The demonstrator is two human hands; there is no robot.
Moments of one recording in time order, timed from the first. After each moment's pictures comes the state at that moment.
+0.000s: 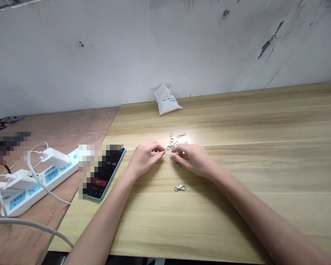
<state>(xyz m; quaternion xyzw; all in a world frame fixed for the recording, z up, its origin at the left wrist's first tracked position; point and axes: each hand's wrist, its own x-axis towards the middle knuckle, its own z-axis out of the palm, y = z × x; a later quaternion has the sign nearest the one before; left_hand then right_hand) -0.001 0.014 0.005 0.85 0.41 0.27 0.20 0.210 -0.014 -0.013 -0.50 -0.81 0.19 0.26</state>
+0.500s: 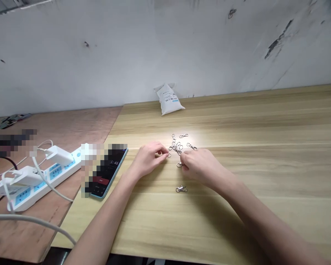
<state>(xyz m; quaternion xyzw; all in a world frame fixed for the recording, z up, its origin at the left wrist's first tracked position) 0.001 0.012 0.002 0.85 0.41 0.23 0.22 0.199 -0.030 0.014 -0.53 -0.85 0.03 -0.01</state>
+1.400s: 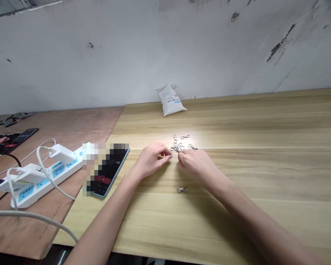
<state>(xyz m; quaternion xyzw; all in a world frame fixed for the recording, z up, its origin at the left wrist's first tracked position) 0.002 0.011 -0.001 0.86 0.40 0.23 0.24 0.190 -0.023 -0.008 -0.52 -0.85 0.01 0.10</state>
